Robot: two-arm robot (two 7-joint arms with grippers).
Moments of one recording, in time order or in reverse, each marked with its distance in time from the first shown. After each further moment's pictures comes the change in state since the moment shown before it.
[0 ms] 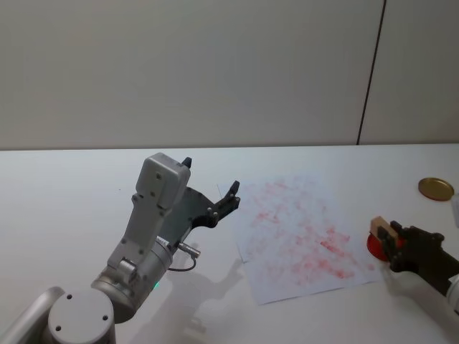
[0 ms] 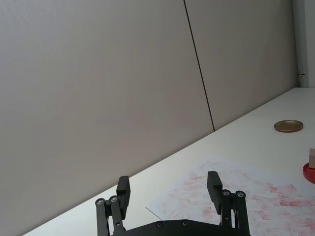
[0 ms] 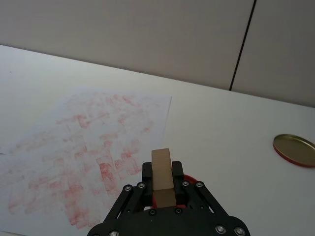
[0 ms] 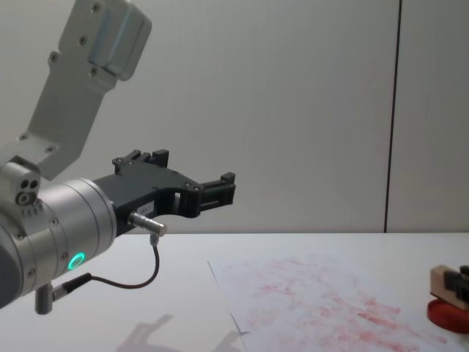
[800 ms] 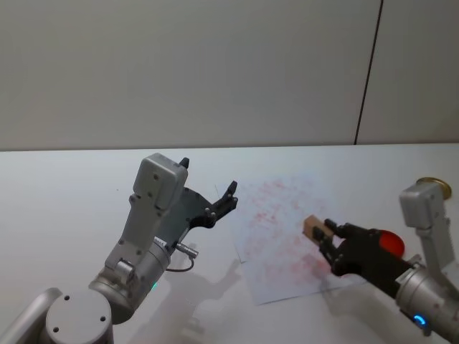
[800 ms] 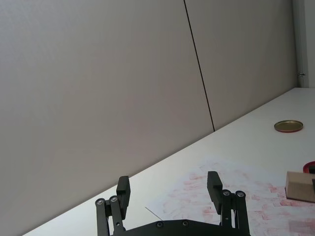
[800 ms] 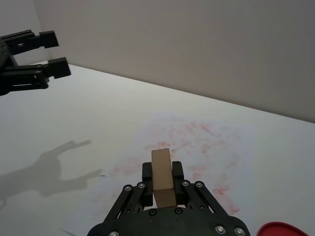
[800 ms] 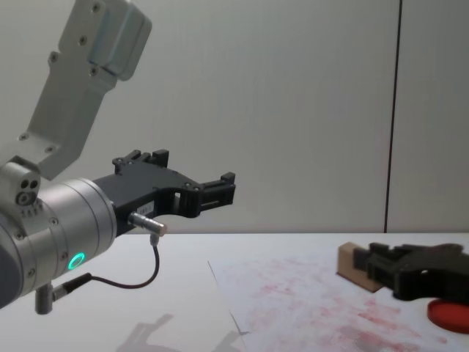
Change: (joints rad) left arm 0.000 0.000 0.000 0.000 0.000 0.000 0.000; right arm -0.002 -0.059 -0.072 -0.102 0.006 0.021 0.110
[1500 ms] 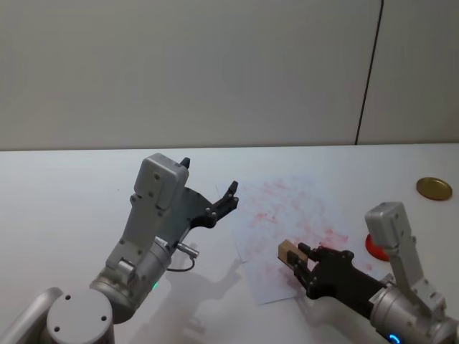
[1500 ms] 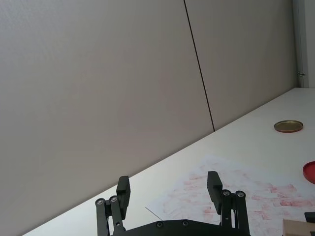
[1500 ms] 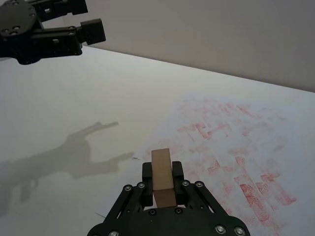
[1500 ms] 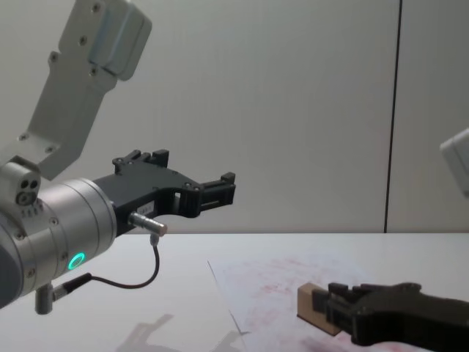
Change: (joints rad) left arm 0.000 0.000 0.000 0.000 0.000 0.000 0.000; right arm -0.004 -0.045 -0.058 0.033 -0.031 0.027 0.020
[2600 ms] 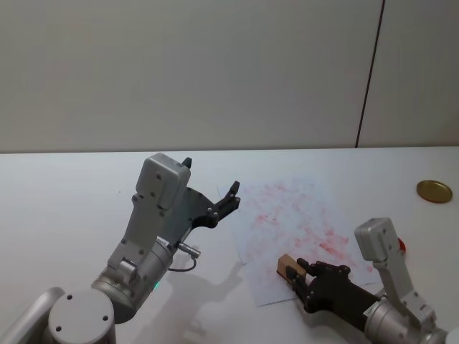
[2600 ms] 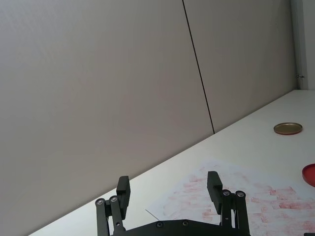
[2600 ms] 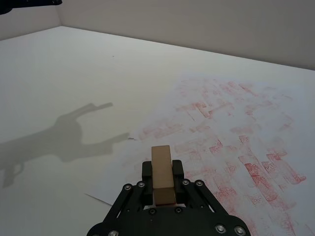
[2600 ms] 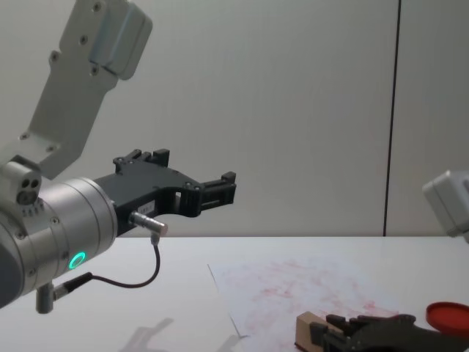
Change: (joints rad) left arm 0.000 0.000 0.000 0.000 0.000 0.000 0.000; right arm 0.009 -0.018 -0.023 0.078 -0.030 -0.003 -0.013
